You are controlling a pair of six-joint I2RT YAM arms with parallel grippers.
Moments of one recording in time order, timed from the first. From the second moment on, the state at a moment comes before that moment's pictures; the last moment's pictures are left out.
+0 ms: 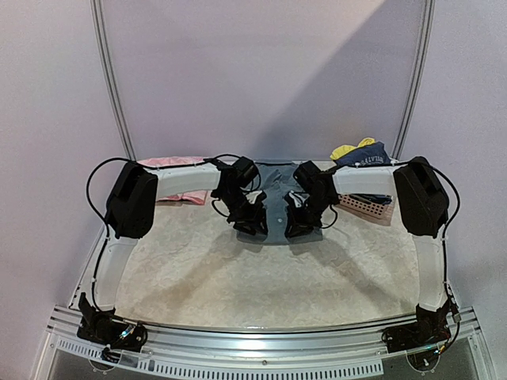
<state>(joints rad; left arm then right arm) -0.70 2.38 1.94 -0.84 0.43 -0.40 0.61 2.17 1.59 -0.68 -0.38 0.44</state>
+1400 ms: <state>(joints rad) -0.70 2.00 1.50 -0.69 0.25 -0.44 0.48 1.71 1.20 -0.70 -0.34 0.52</state>
